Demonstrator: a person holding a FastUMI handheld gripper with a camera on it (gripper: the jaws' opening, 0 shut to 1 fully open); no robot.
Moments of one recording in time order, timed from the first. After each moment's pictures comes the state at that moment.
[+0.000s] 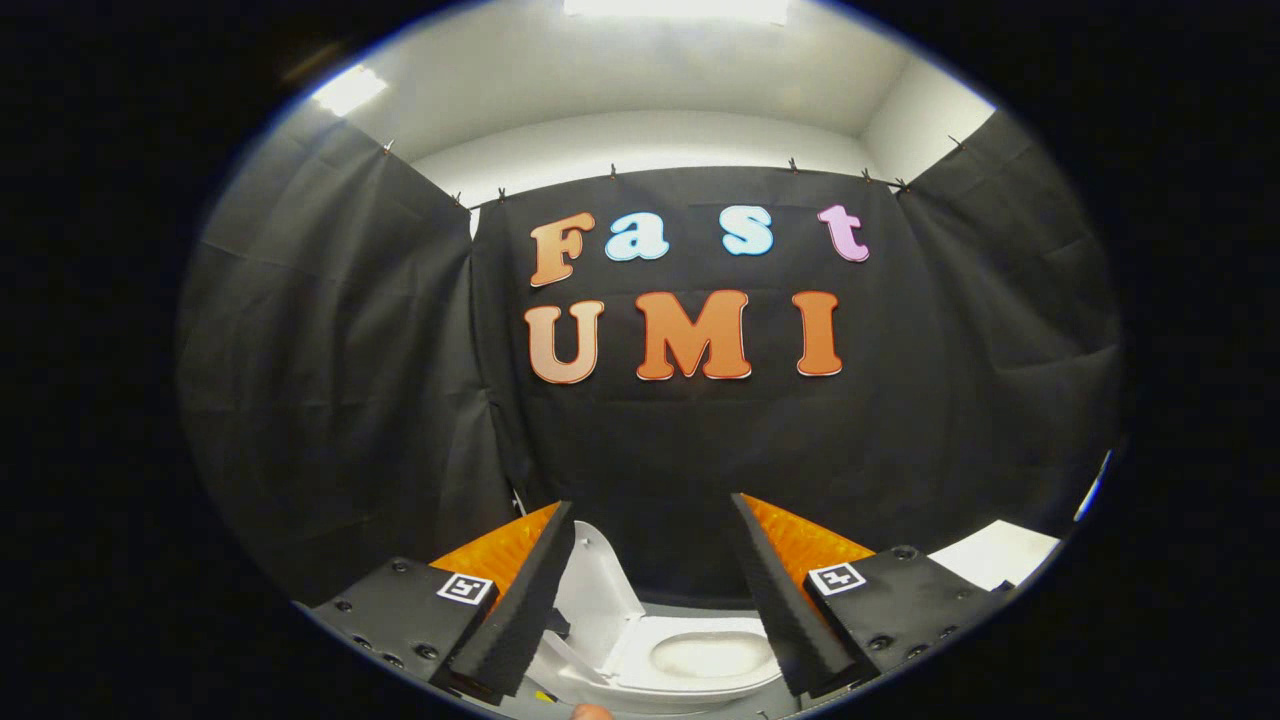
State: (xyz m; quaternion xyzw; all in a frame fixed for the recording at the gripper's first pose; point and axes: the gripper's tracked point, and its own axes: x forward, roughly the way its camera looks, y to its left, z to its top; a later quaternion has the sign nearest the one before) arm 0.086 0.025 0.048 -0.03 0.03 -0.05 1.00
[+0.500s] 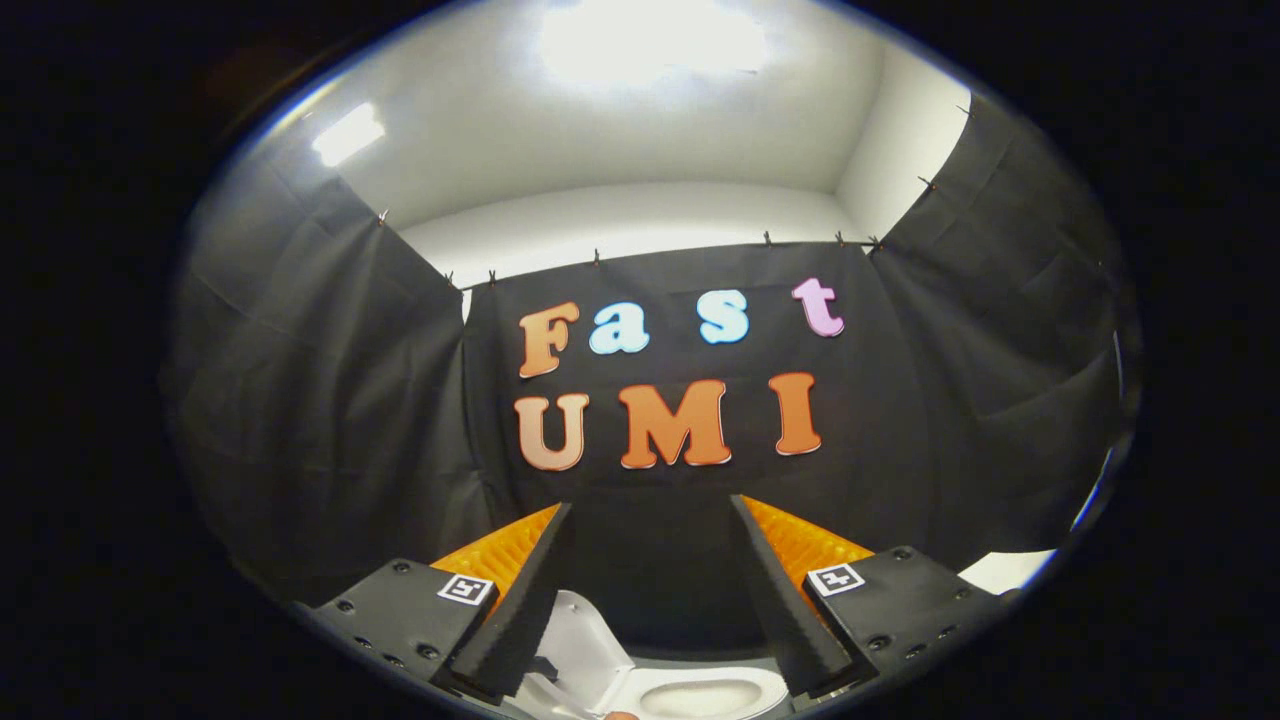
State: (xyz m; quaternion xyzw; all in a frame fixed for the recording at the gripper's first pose) arm 0.042 -0.015 0.144 -0.02 -0.10 -0.07 0.99
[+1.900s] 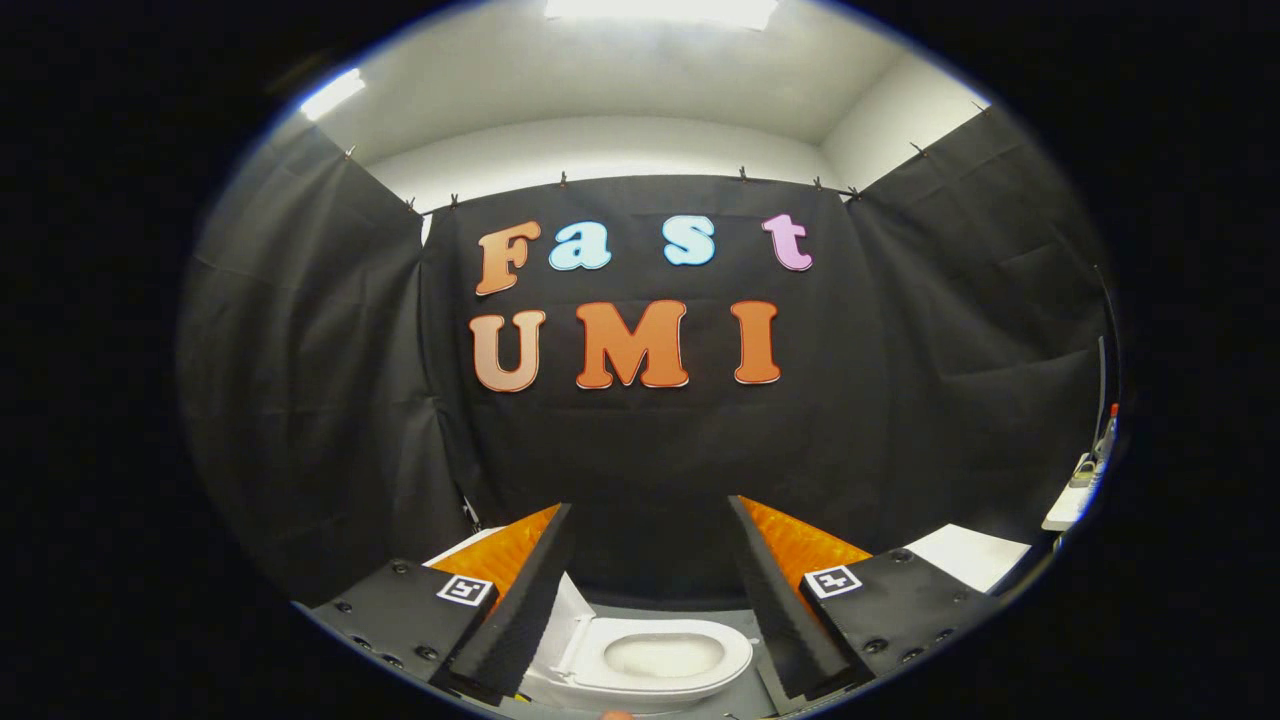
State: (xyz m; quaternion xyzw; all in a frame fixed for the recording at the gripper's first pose) arm 0.063 -0.040 0.058 -0.03 0.03 -0.12 0.99
